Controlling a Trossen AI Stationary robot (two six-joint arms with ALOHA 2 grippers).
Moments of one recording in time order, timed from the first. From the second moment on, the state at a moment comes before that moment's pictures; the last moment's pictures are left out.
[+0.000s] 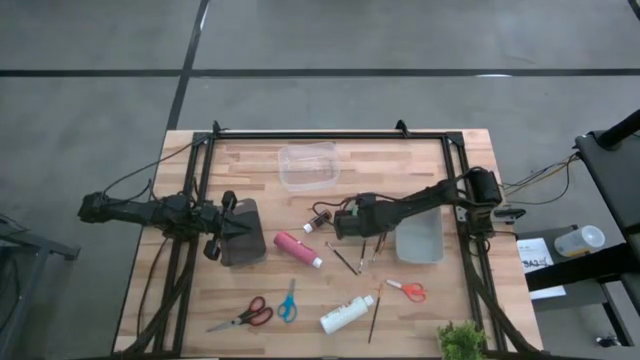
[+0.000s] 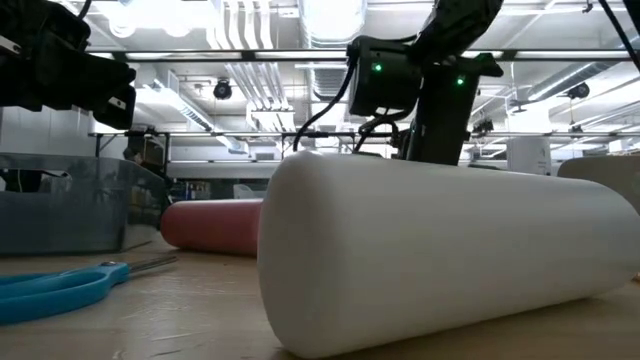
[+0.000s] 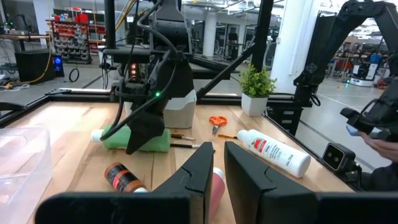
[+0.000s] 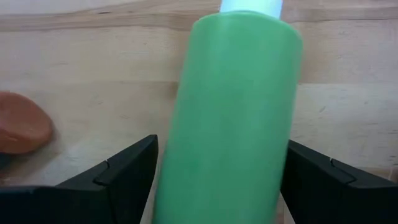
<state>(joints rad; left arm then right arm) -0.15 0.04 0.00 0.03 0.04 -0.08 0.07 1.95 1.15 -0.68 0.43 1.64</state>
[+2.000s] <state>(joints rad) -0.15 0.04 0.00 0.03 0.04 -0.08 0.30 1.47 1.15 -1.15 0.66 1.70</state>
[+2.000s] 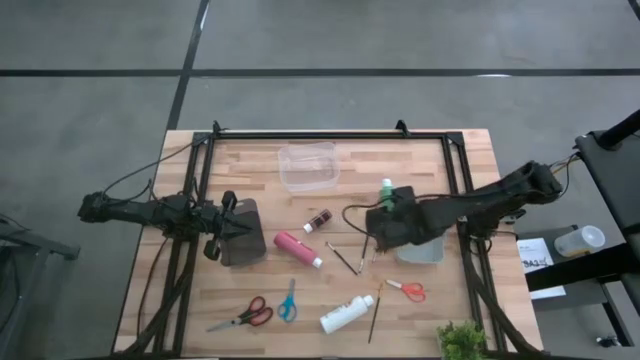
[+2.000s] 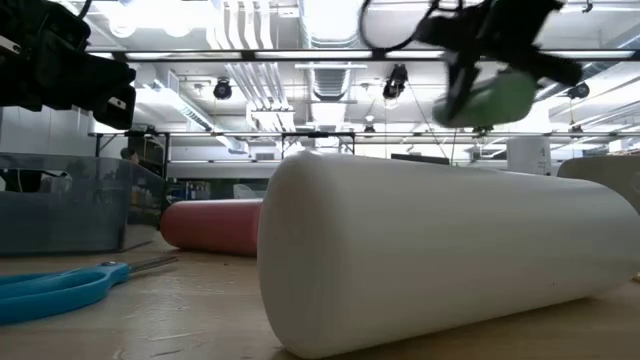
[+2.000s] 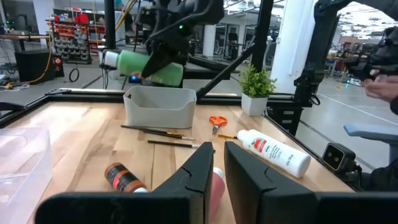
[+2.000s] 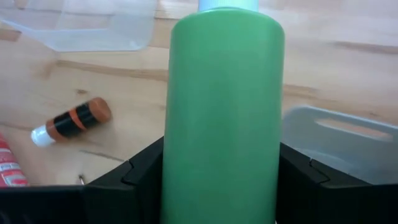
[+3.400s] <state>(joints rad) -0.15 0.04 0.00 0.03 0.04 -0.08 0.53 1.45 0.83 -1.25 0.33 2.21</state>
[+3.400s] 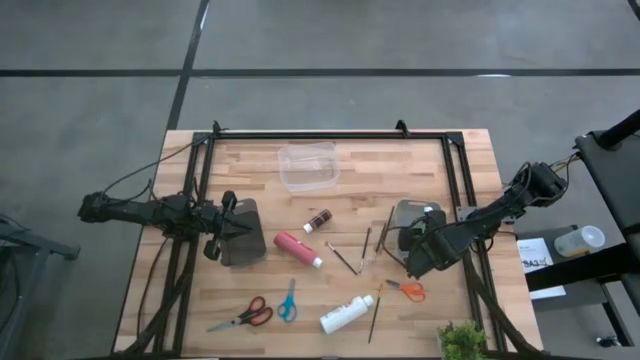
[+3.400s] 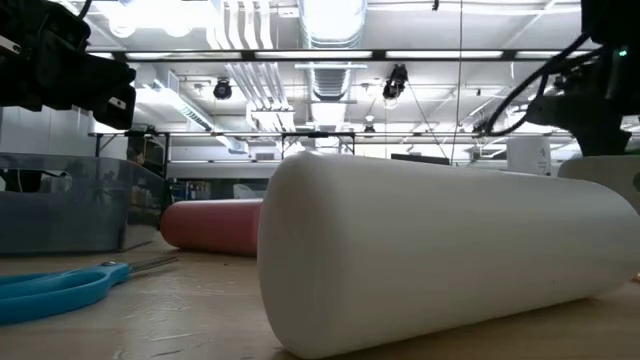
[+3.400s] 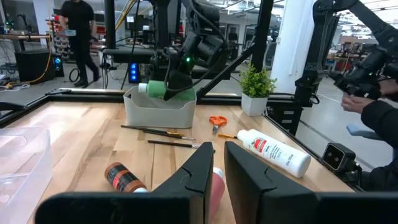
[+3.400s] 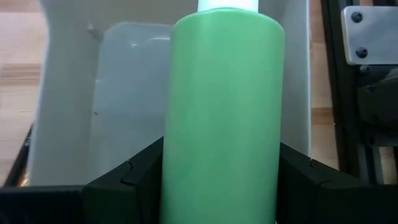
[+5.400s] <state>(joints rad) -0.15 0.04 0.00 0.03 0.04 -0.08 0.53 1.45 0.78 -1.17 0.31 2.27</state>
